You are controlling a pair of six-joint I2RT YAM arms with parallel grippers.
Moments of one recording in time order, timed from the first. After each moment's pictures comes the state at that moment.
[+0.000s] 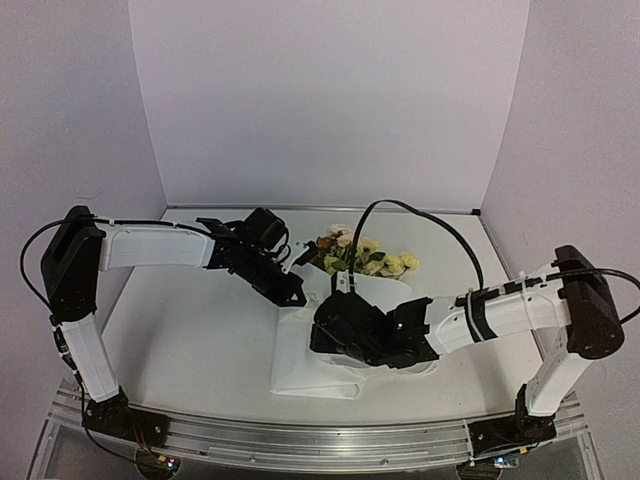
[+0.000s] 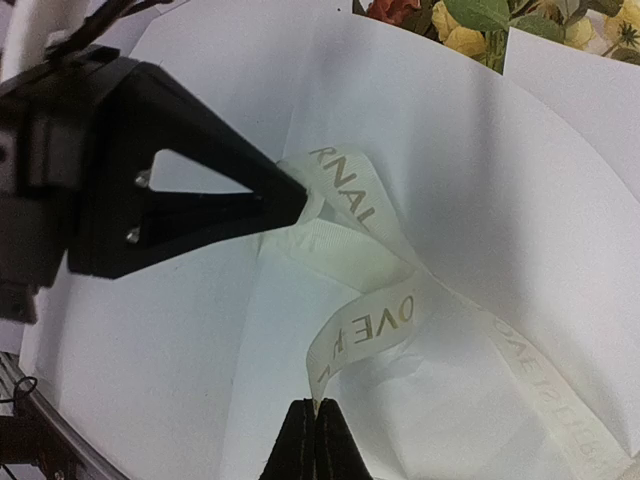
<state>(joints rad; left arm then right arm) -0.82 1.81 1.30 -0.46 0.35 -0.14 1.27 1.74 1.08 -0.13 0.50 1.01</state>
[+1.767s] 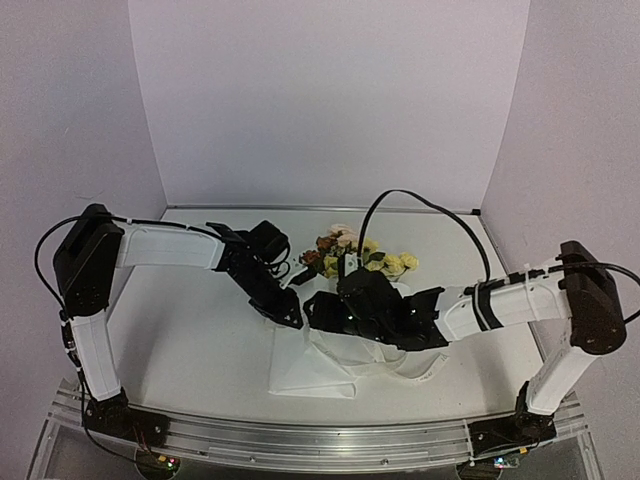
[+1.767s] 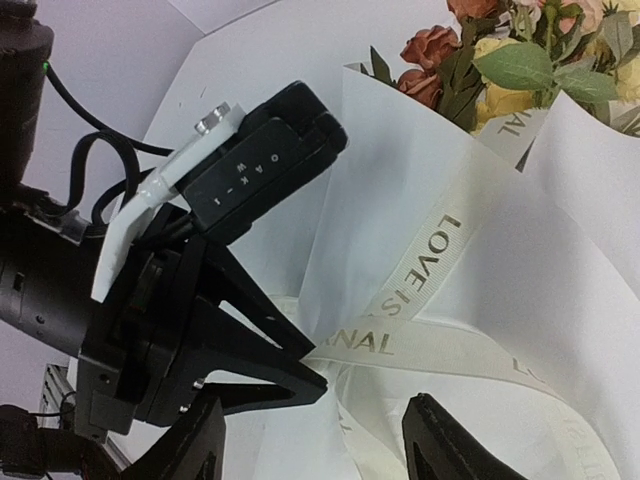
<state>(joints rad) -0.80 1.89 1.31 -0.59 0.48 -0.14 1.14 1.70 0.99 0.11 0.33 0.92</state>
